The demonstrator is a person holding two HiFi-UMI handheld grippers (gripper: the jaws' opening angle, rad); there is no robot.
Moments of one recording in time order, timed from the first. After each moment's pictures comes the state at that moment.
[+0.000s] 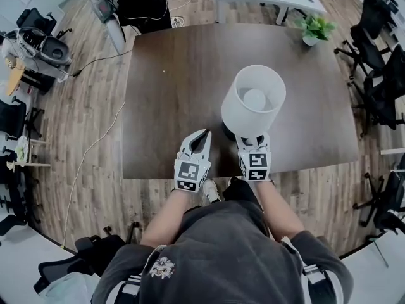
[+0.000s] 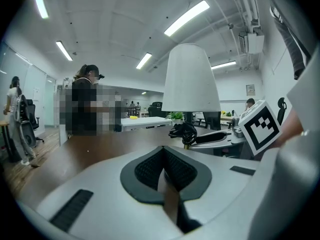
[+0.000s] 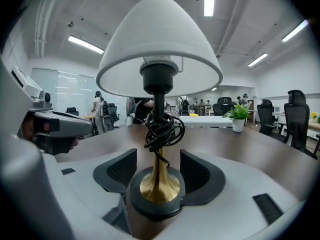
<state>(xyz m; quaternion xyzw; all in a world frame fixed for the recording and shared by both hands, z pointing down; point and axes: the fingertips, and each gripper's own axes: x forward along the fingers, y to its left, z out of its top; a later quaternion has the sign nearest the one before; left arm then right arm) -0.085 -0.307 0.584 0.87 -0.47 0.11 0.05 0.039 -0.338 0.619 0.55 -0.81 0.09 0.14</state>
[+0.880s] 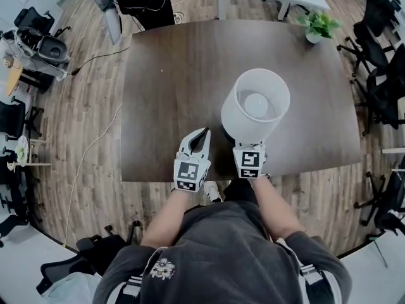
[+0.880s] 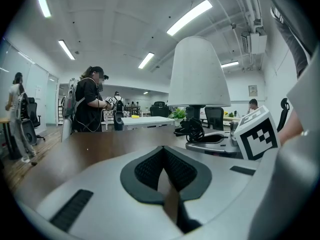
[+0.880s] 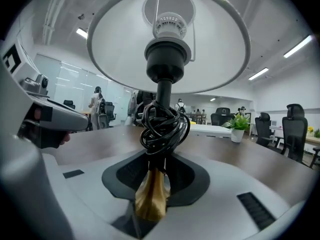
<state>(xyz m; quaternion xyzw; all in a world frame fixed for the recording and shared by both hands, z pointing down) -0.087 -0.330 0.599 0.87 -0.48 0.11 0.06 0.027 -0.372 0.625 0.57 -0.81 0.04 0.14</state>
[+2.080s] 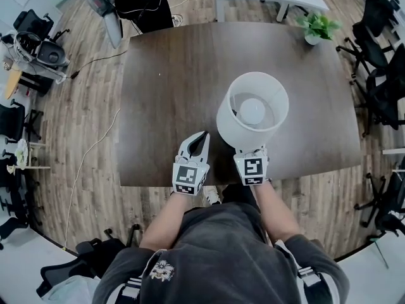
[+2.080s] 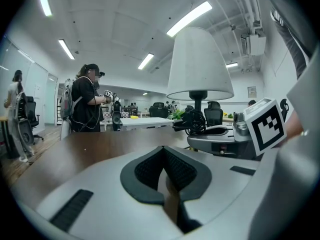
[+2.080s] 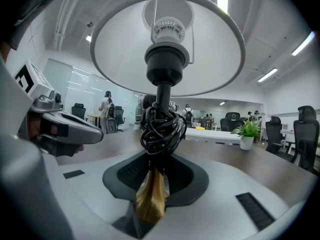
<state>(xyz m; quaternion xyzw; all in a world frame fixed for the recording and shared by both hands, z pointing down) -0.079 -0.338 0.602 0.87 -0.48 0.10 0.06 0.023 -0.369 0.604 0.53 -0.84 0.01 0.13</state>
